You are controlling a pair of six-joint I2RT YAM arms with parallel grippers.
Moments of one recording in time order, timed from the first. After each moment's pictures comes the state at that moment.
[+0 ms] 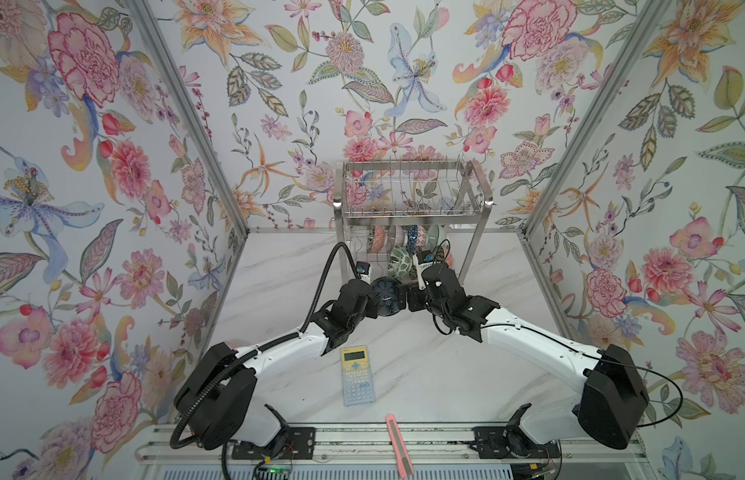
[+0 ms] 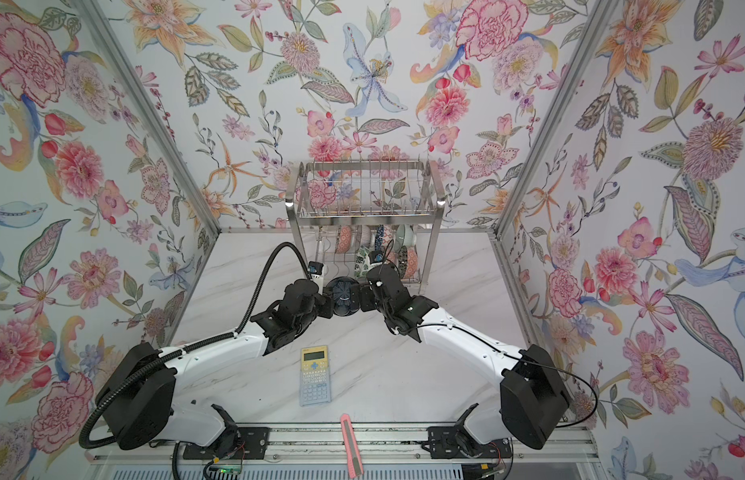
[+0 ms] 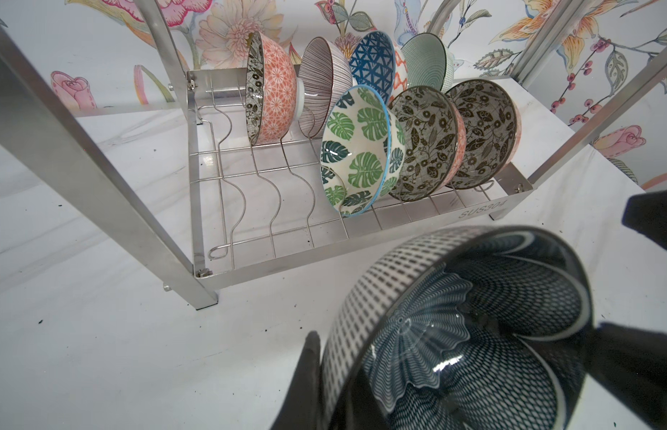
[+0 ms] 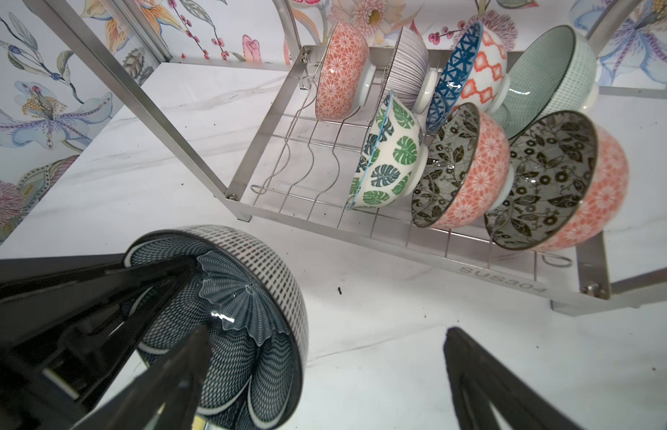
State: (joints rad) left arm -0.72 1.45 0.85 0.08 -0.29 -0.31; right arm 0.76 1.43 1.05 -0.21 0.22 0.37
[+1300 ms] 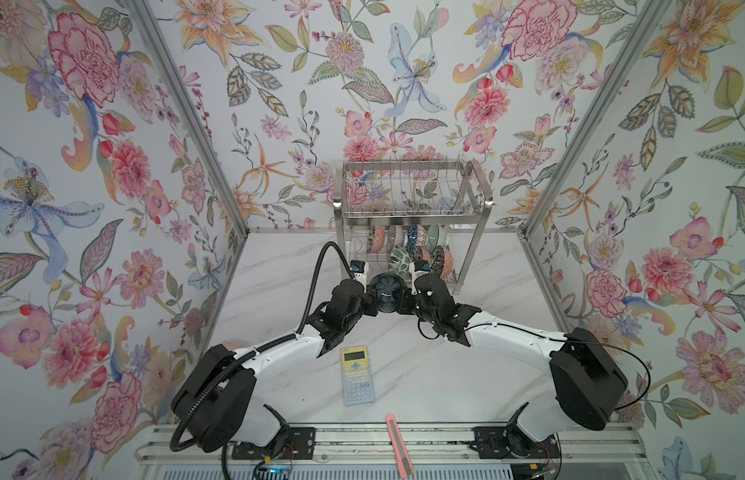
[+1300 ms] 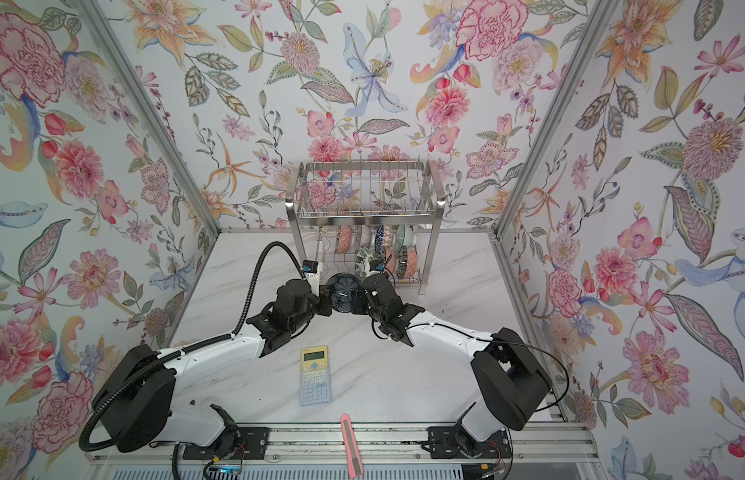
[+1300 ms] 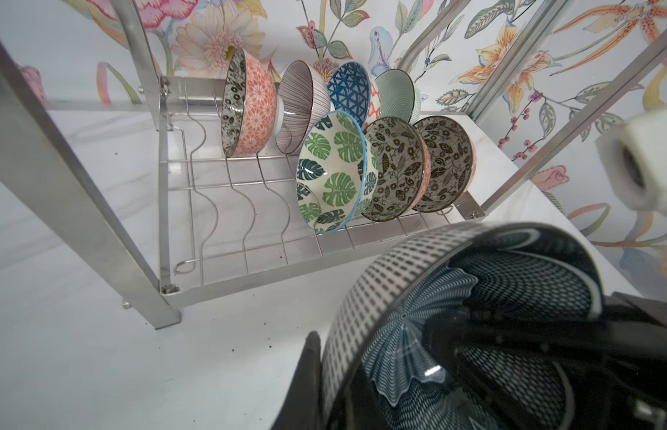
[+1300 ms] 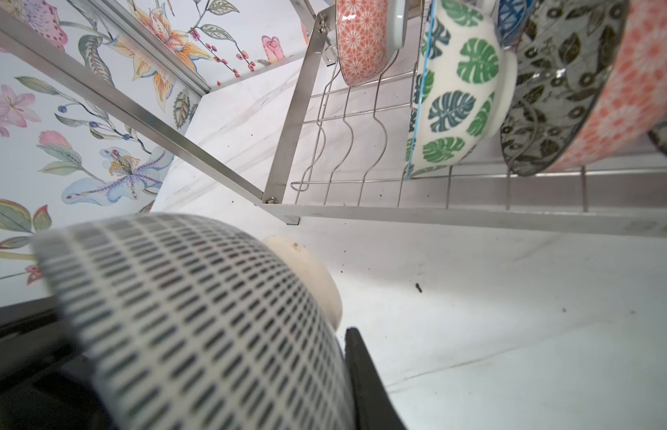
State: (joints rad) left arm -0.69 1.43 0.79 0.23 -0.17 -0.38; right arm 0.76 1.55 0.94 0.07 0.10 0.66
